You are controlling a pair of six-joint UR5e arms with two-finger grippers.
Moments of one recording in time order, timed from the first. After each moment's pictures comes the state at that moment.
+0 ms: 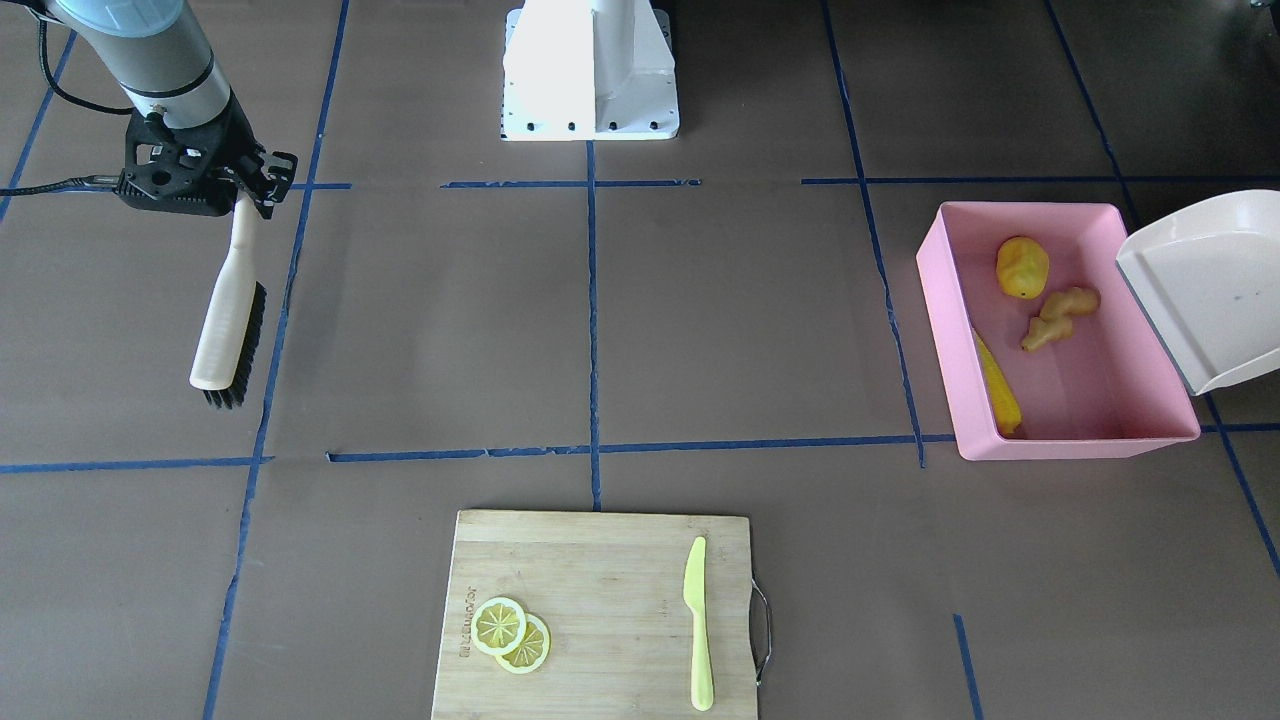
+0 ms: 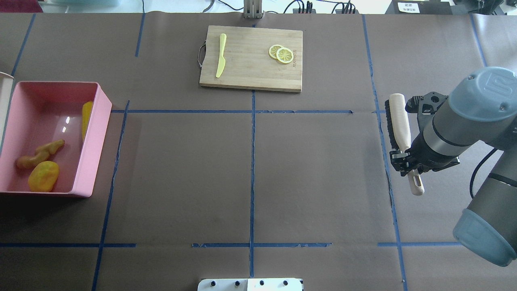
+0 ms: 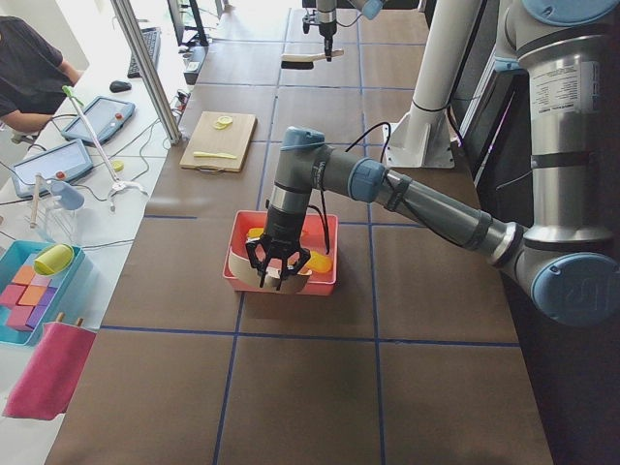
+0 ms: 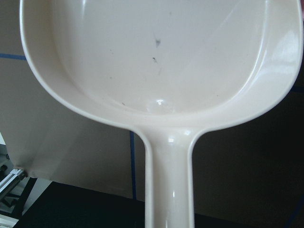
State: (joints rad) left arm -1.33 -1.44 -2.12 -1.43 -1.69 1.20; right arm 0.71 -1.42 2.20 -1.89 2.04 1.00
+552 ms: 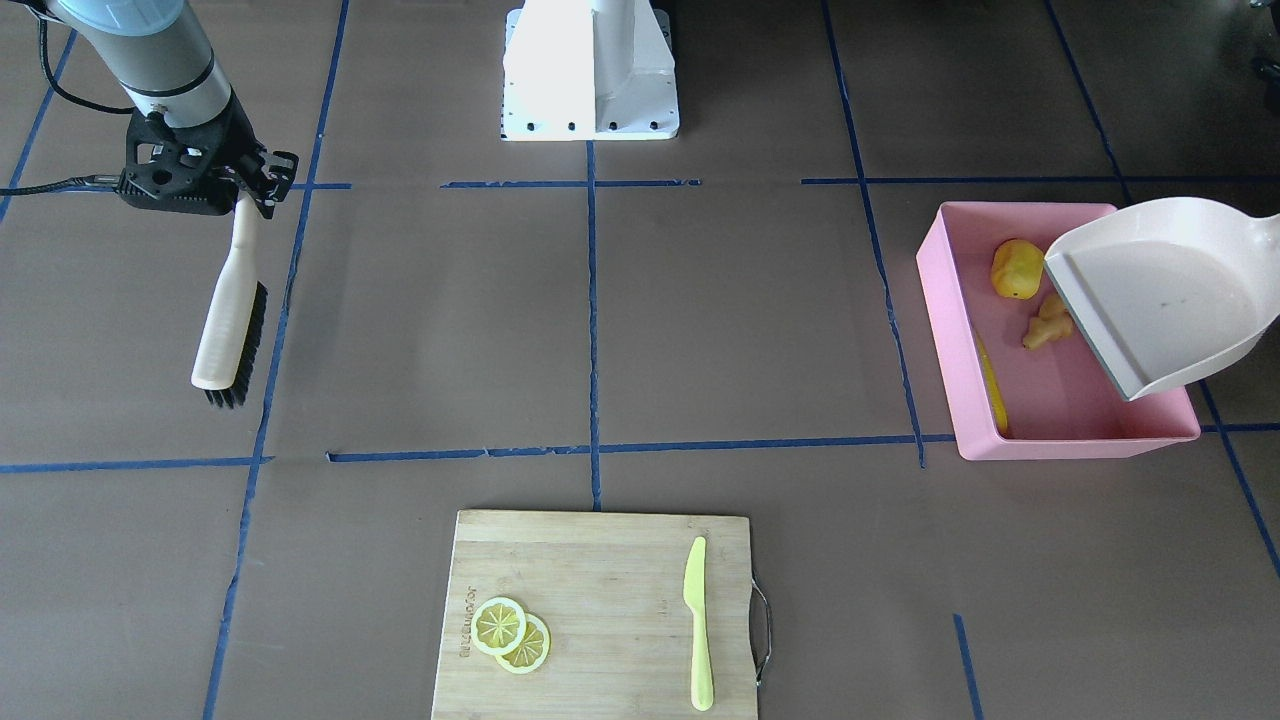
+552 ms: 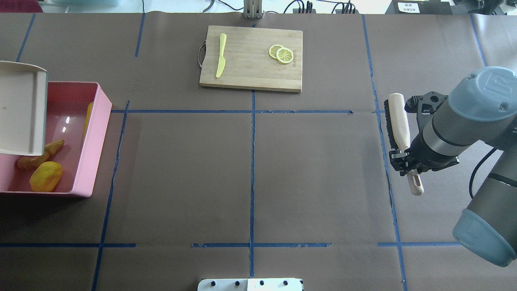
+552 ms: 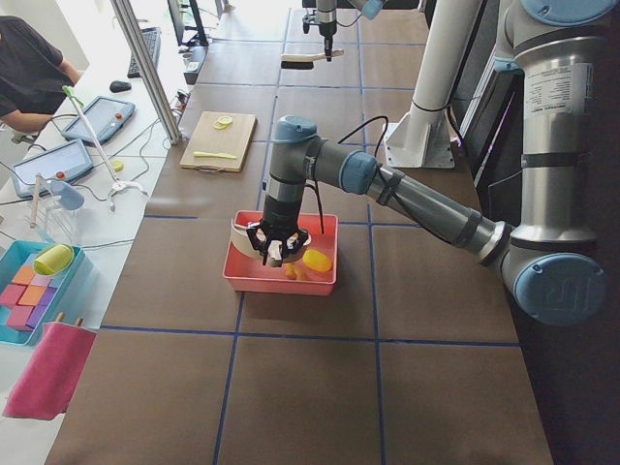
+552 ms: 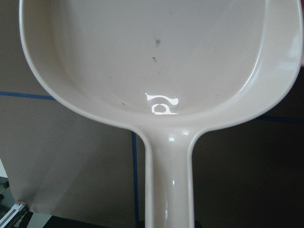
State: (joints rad) left arm -1.33 -1.50 -2.12 -1.42 -1.98 1.02; right arm 0.71 -1.41 2.20 -1.89 2.04 1.00
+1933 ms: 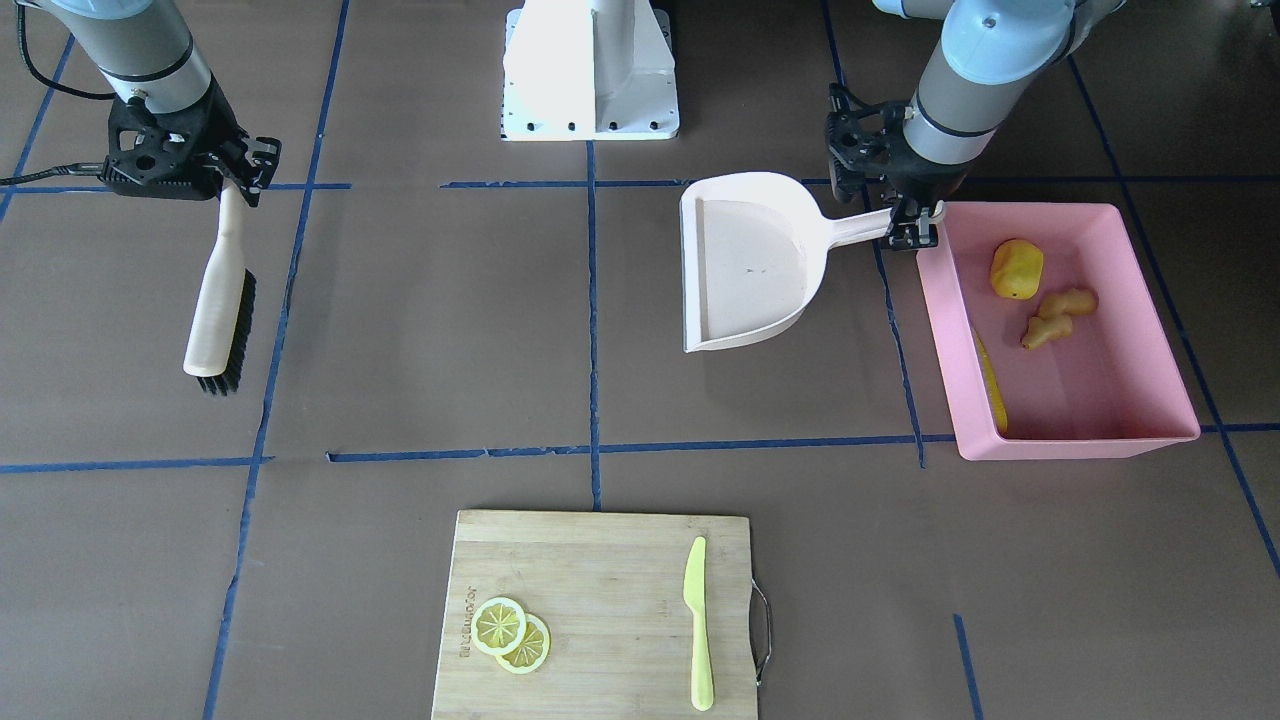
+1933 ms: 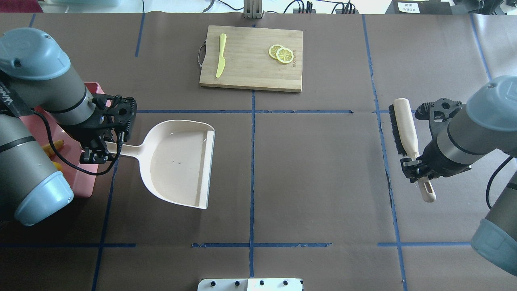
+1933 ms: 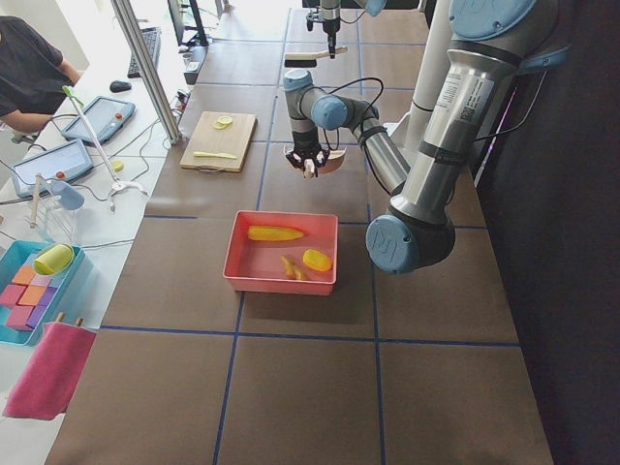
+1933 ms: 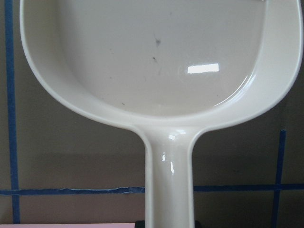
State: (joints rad) left arm -0.76 -1.94 -2.03 -1.24 -2.11 0.66; right arm 0.71 -1.53 2.24 -1.79 2.04 0.96
